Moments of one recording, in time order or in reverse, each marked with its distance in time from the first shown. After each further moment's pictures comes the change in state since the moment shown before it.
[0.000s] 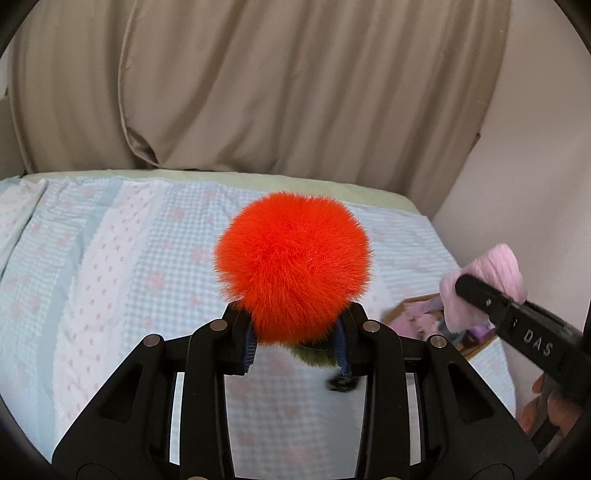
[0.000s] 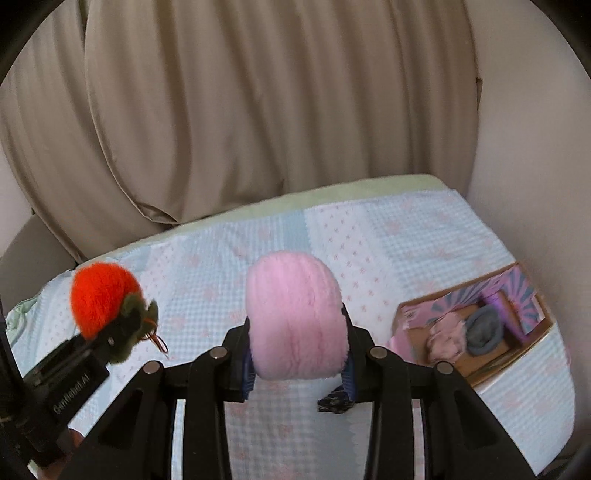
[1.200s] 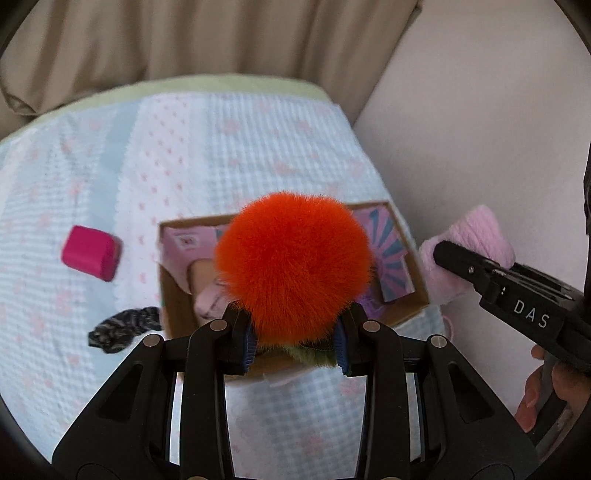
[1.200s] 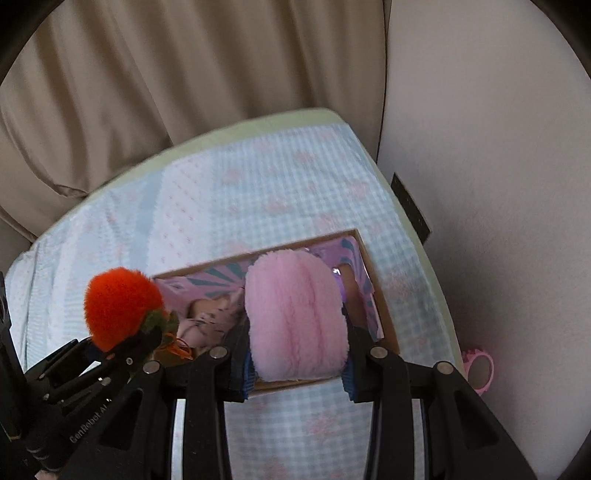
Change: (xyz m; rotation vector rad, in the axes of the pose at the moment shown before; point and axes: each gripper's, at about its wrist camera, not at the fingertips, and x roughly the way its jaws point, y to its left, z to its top) left arm 0.153 -0.360 -0.075 0.058 0.350 -0.114; right arm 0.051 -0.348 0.019 0.036 0.298 -0.109
